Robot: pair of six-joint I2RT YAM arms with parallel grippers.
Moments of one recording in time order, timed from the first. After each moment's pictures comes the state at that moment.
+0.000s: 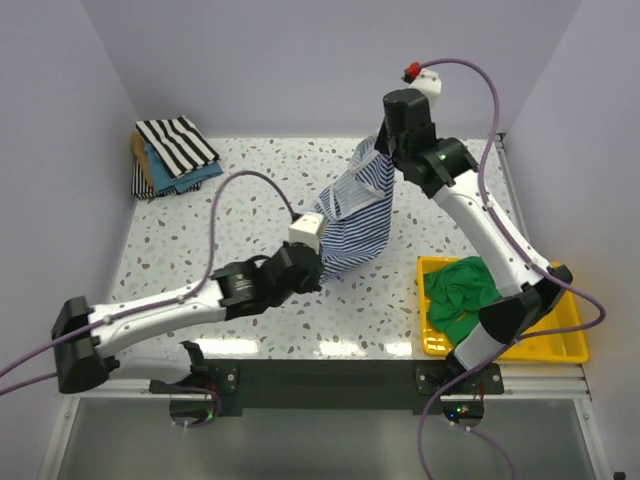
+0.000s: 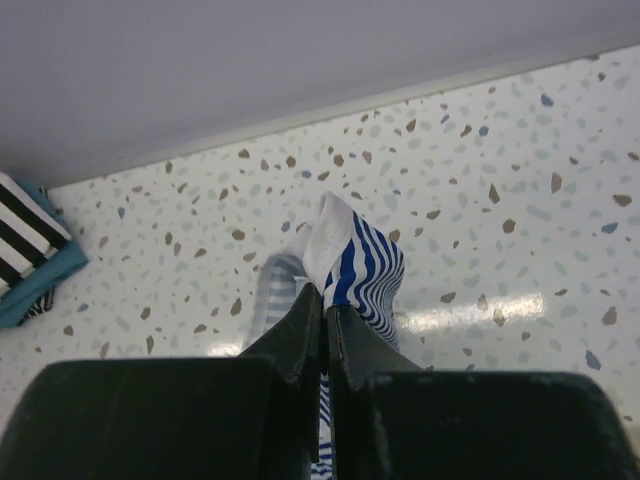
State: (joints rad) left arm -1.13 1.25 0.94 -0.39 -0.49 -0.61; right arm 0.56 1.64 1.87 -0.71 0.56 0.50
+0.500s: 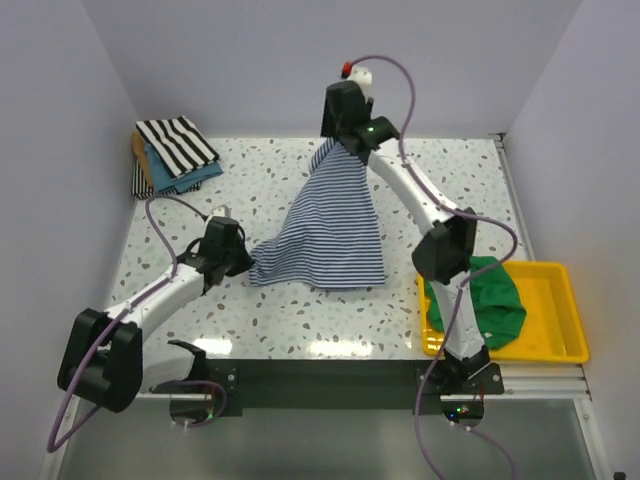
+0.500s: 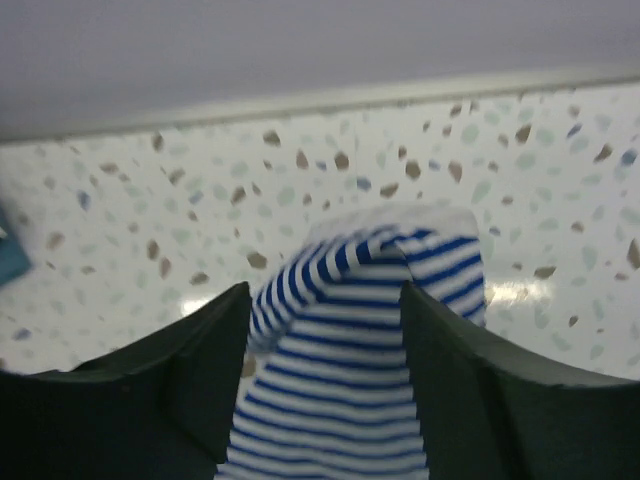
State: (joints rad) left arm -0.35 1.19 0.63 -0.25 -0.12 -0.72; right arm 0.55 2.18 2.40 -0.65 0.50 0.41
